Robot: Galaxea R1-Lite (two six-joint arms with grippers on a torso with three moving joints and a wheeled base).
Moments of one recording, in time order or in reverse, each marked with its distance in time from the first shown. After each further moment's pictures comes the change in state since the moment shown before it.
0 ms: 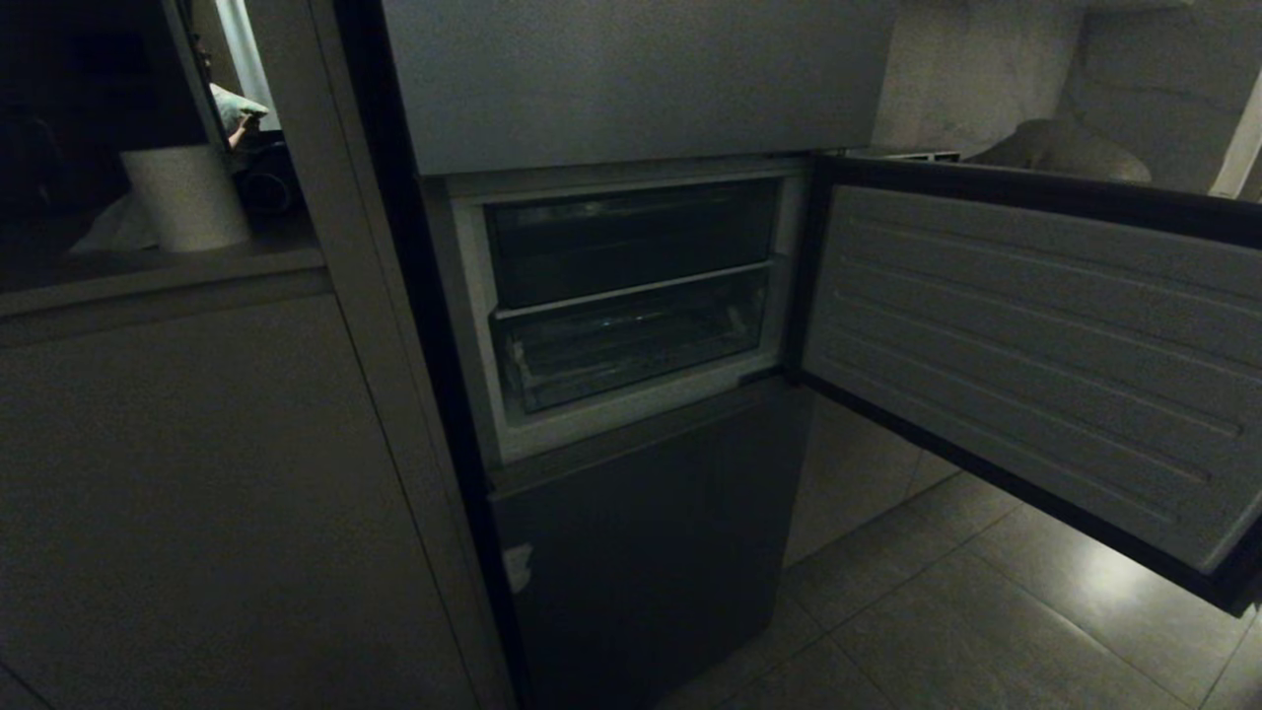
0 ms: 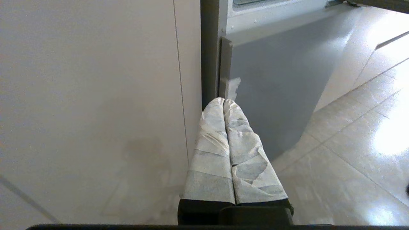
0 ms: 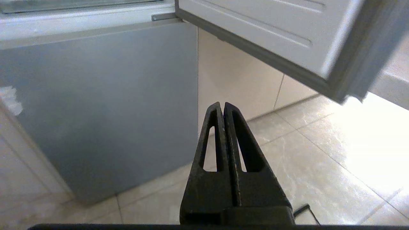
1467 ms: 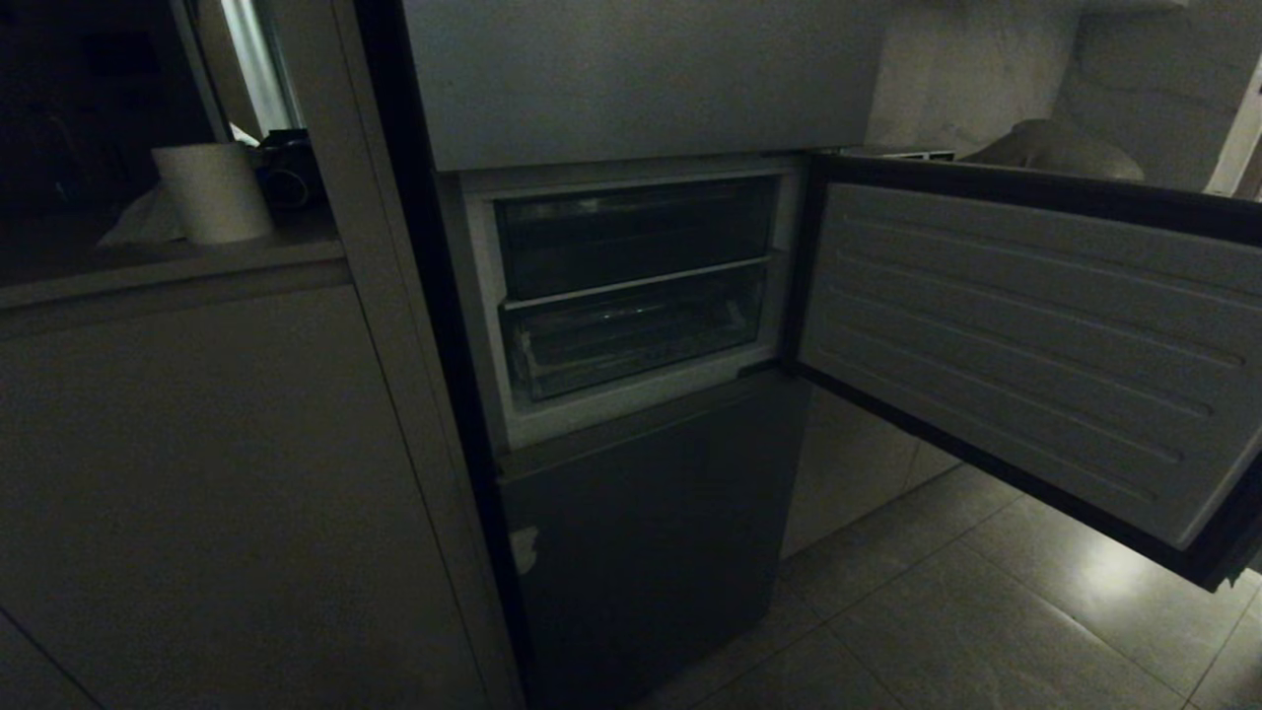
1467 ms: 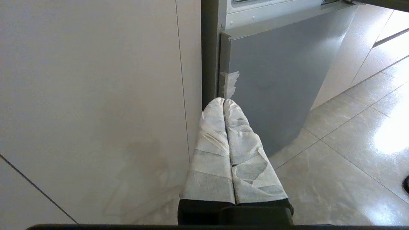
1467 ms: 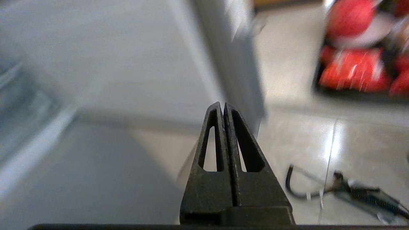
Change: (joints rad) left arm 0.000 0.000 0.000 0.000 0.000 0.002; right arm -0.458 0.884 -0.445 -0.356 -0.128 0.359
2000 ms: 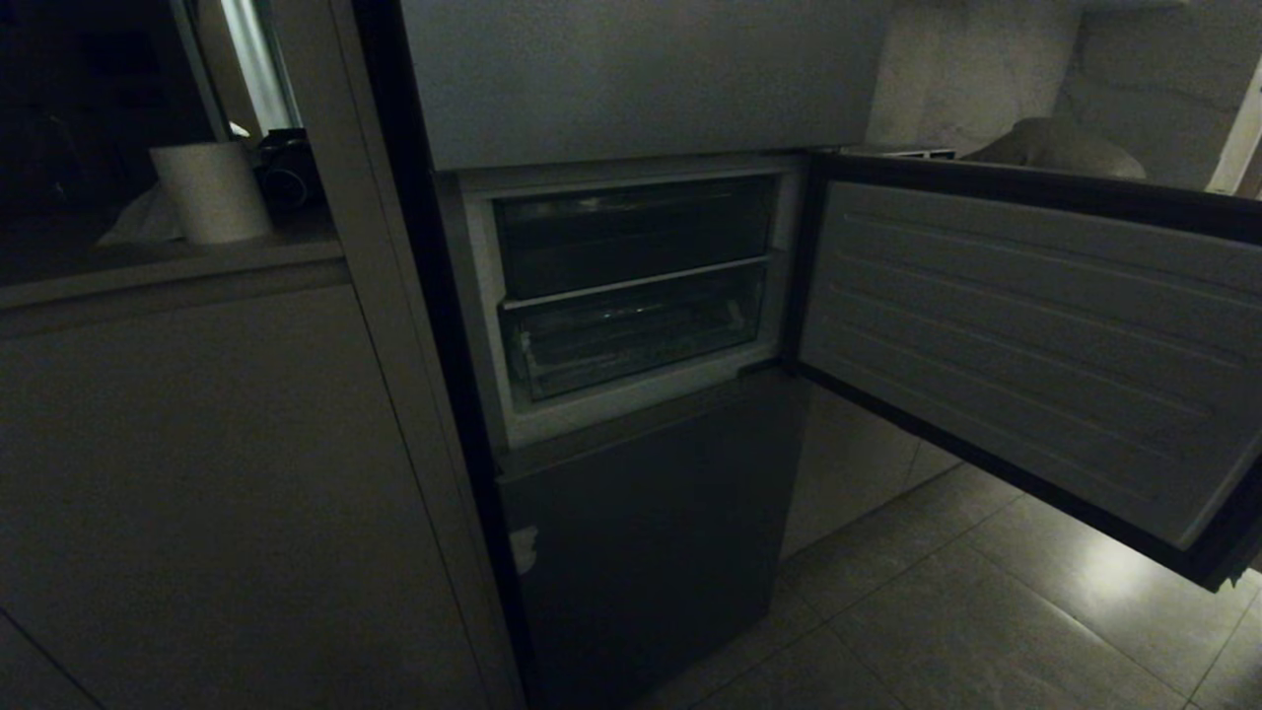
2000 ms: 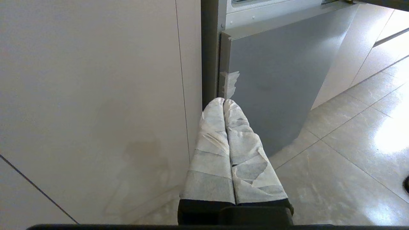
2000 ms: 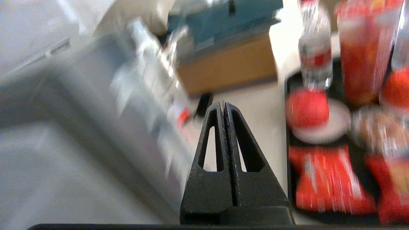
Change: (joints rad) left arm 0.000 0.000 0.000 0.000 0.000 0.000; right arm -0.255 0.530 -0.274 -0.415 0.030 0.003
